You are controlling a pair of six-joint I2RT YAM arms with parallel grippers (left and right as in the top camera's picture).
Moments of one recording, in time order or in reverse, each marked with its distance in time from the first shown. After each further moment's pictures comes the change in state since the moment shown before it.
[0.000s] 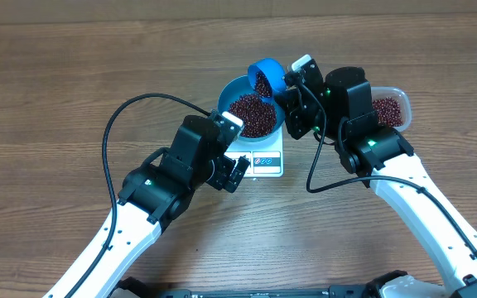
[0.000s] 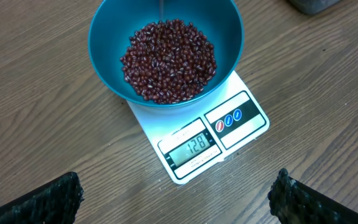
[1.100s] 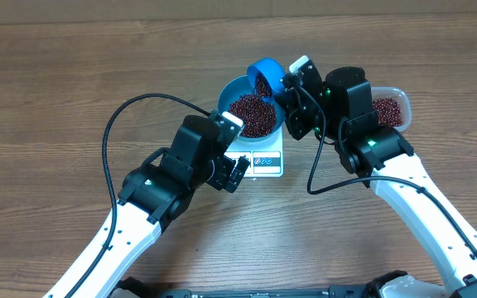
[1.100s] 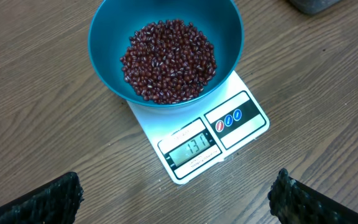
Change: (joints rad) left arm 0.000 0.000 0.000 0.000 0.000 0.000; right arm 0.000 0.000 0.000 0.000 0.001 -0.072
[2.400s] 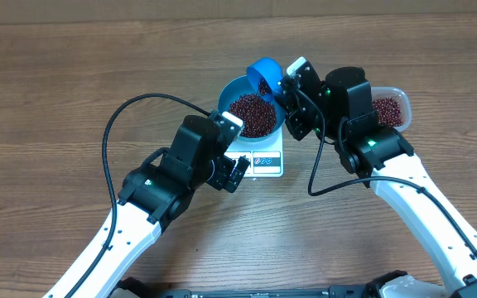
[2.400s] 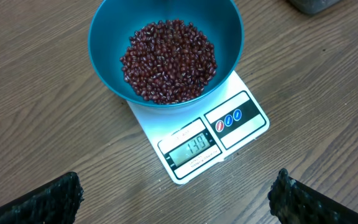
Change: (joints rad) left arm 0.000 0.000 0.000 0.000 0.000 0.000; right arm 0.000 0.000 0.000 0.000 0.000 -0.054
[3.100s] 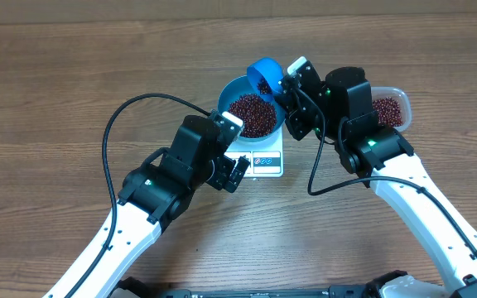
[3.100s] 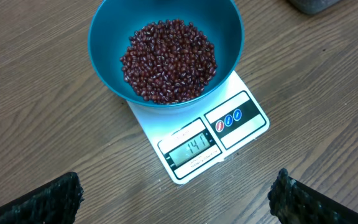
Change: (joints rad) left arm 0.000 0.000 0.000 0.000 0.000 0.000; right arm 0.000 0.000 0.000 -0.001 0.000 0.024
